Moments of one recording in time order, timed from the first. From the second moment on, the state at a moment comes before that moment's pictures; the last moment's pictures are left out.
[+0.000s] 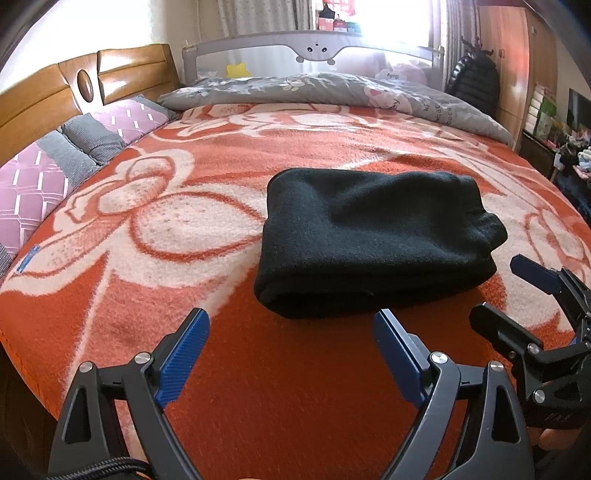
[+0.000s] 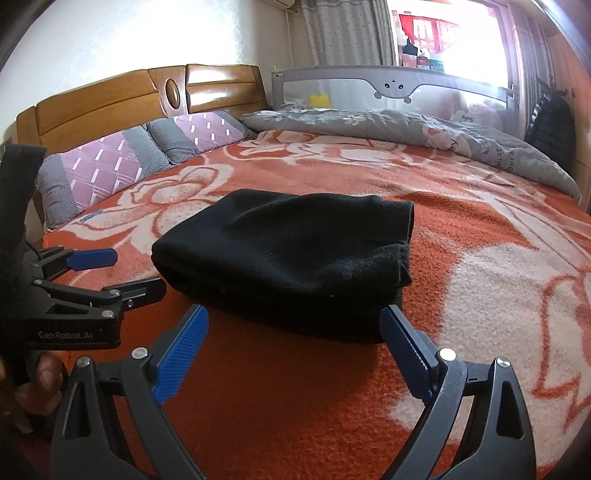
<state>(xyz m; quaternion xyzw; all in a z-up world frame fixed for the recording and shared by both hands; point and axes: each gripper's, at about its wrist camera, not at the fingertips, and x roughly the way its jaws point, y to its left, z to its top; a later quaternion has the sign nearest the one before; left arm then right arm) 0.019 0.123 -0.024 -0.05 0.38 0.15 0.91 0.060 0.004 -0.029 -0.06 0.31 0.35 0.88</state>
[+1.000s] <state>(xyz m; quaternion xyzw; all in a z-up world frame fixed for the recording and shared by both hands) 0.021 0.125 -0.025 -0.04 0.38 0.16 0.91 0.061 0.005 -0.029 -0.06 0.30 0.35 0.88</state>
